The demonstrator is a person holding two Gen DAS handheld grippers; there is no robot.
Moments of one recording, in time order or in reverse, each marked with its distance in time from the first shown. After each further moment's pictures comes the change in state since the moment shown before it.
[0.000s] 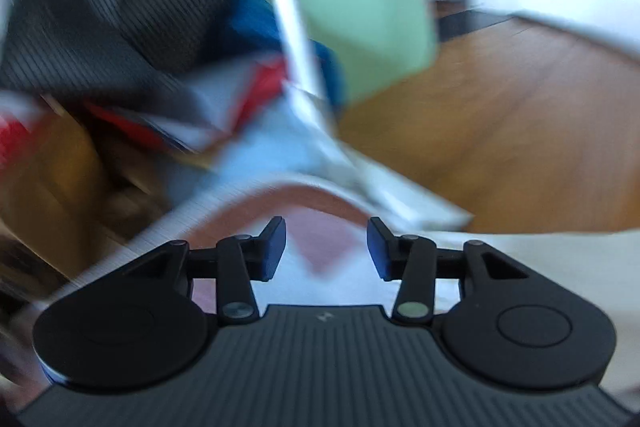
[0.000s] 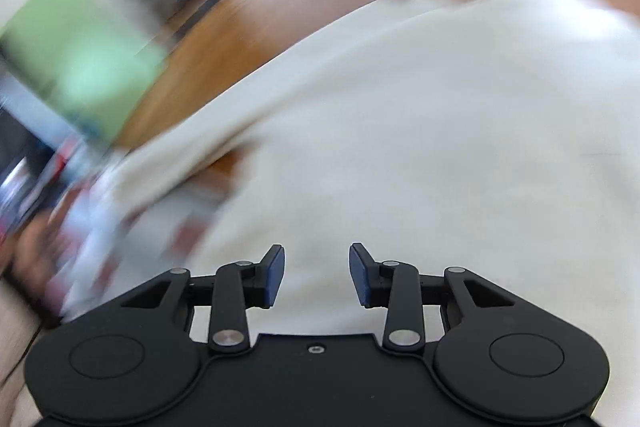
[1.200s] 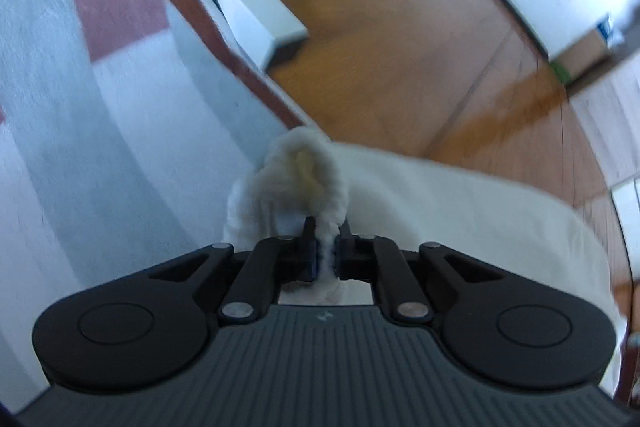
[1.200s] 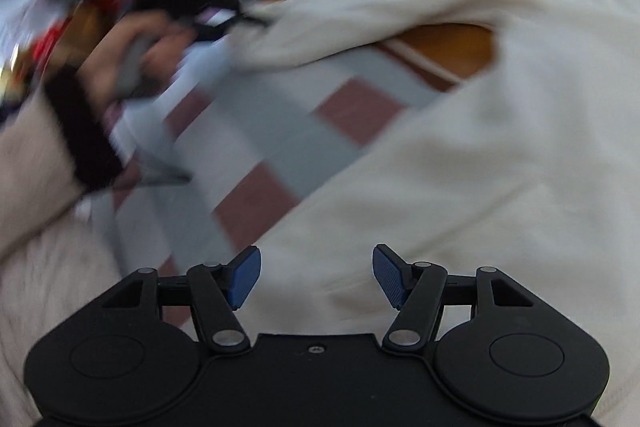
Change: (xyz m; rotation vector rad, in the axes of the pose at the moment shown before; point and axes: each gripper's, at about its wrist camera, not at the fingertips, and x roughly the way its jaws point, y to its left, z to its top) left arm 0.073 0.000 -0.032 -0.273 0.363 -0.430; right arm 0.116 0.214 -0.087 -0.571 0.426 0.258
